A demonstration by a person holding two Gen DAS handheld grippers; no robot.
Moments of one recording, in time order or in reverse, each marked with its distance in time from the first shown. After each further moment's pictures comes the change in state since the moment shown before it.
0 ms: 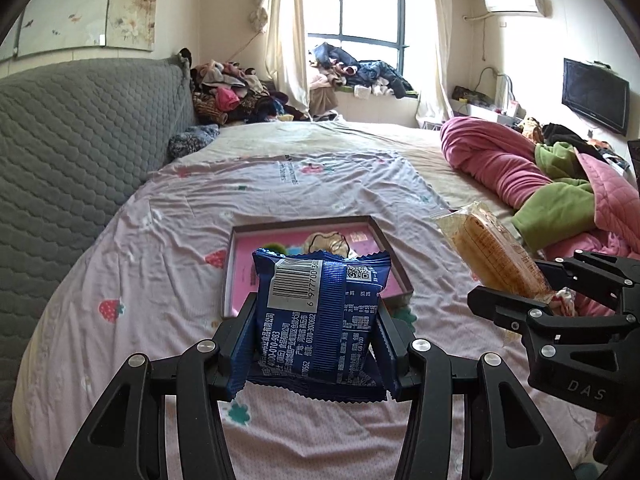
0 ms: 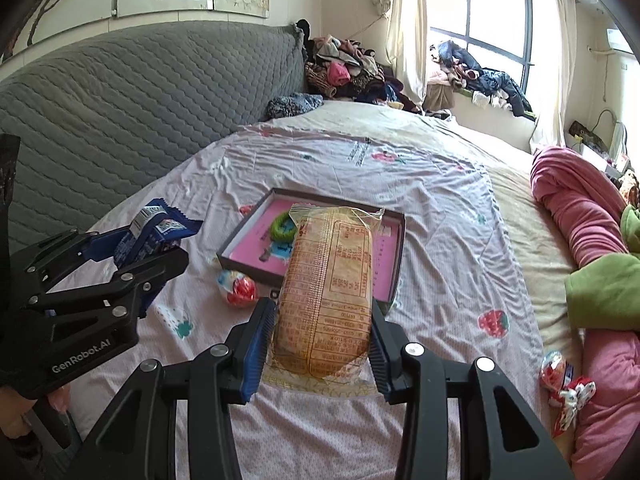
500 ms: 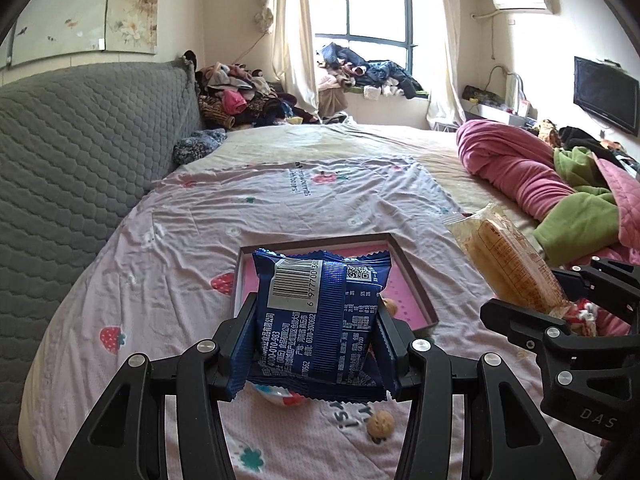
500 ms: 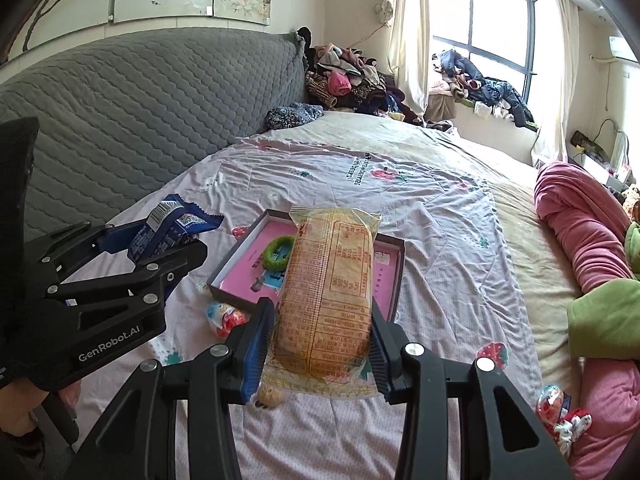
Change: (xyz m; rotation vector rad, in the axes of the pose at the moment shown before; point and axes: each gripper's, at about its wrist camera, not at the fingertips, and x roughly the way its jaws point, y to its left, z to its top) left arm 0.052 0.011 0.038 0.003 0.002 0.042; right arm 0.033 -0.011 0.034 -0.011 -0.018 0.001
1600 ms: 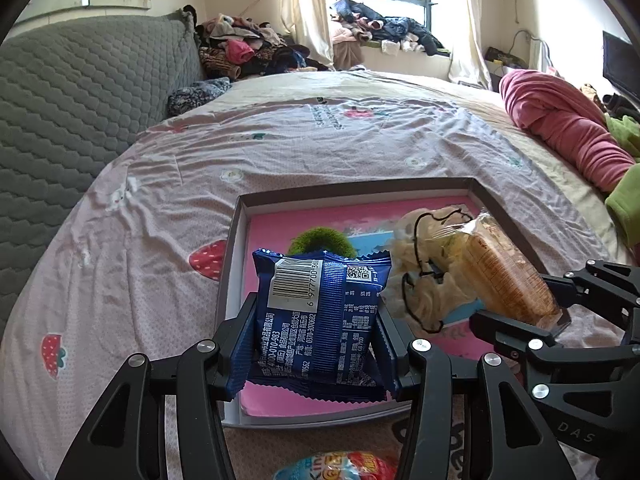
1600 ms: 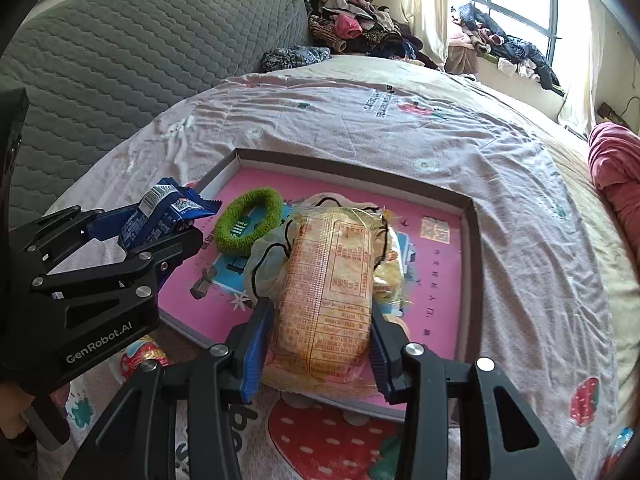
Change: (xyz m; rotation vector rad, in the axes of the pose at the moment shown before) left arm 0.206 0.046 -0.030 0.004 0.145 0.046; right arm 0.217 -0.013 -0.014 0.005 0.161 0.054
